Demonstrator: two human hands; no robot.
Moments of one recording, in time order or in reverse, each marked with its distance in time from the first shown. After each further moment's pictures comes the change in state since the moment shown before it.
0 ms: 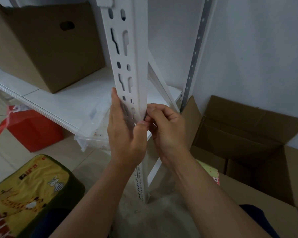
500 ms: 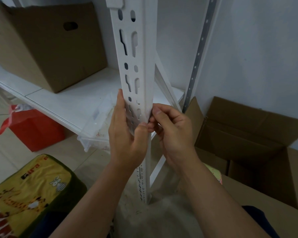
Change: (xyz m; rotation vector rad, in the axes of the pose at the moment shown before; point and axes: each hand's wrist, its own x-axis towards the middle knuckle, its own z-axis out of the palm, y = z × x) left_hand 0.005 -0.010 -0.009 -0.072 -0.105 -0.018; right_hand -0.001 0.001 -0.004 -0.082 -0.047 -0.063
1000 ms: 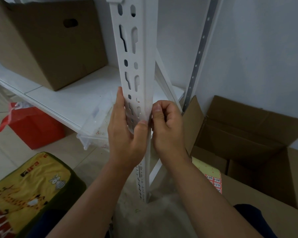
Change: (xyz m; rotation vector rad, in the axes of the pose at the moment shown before) left_hand -0.001 0.007 0.001 0.046 0.028 0.037; right_hand -0.001 0.006 0.012 -0.438 0.084 -0.165
